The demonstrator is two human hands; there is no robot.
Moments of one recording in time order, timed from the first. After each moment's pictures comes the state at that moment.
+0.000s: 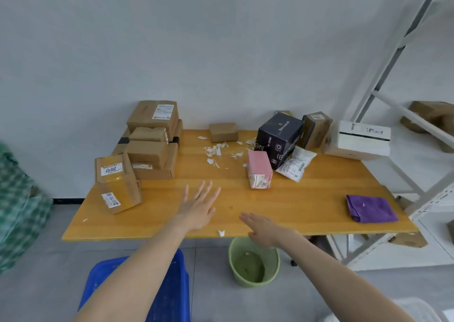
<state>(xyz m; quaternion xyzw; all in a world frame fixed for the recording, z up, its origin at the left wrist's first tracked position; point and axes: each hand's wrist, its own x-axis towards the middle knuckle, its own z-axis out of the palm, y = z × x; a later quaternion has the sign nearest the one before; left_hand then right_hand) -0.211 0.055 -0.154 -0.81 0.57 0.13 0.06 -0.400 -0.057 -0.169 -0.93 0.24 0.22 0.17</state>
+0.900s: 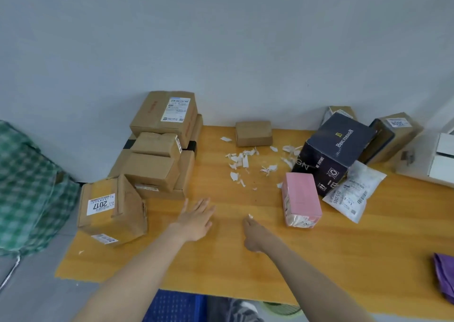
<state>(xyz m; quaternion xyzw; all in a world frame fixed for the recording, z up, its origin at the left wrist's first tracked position) -0.063 -0.037 -0.223 -0.80 0.51 0.27 0.16 -0.216 -0.163 -0.263 -0.88 0.26 0.31 0.23</state>
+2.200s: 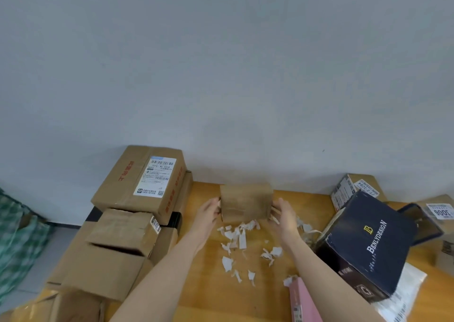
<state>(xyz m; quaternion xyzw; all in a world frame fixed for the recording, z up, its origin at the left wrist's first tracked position) 0.068 -0.262 -0.199 -0.67 0.08 0.46 -0.58 -0.064 -0.409 -0.226 -0.44 0.52 -0.24 0.70</state>
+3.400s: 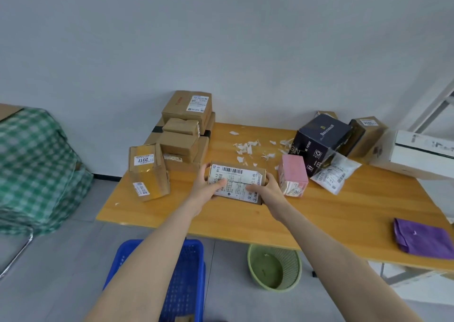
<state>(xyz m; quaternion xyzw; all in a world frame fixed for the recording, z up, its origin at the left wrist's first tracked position) -0.145 0.046 -0.142 -0.71 0.17 0.36 -0.58 -0.279 -0.091 -0.150 -0.59 0.38 -0.13 0.70</state>
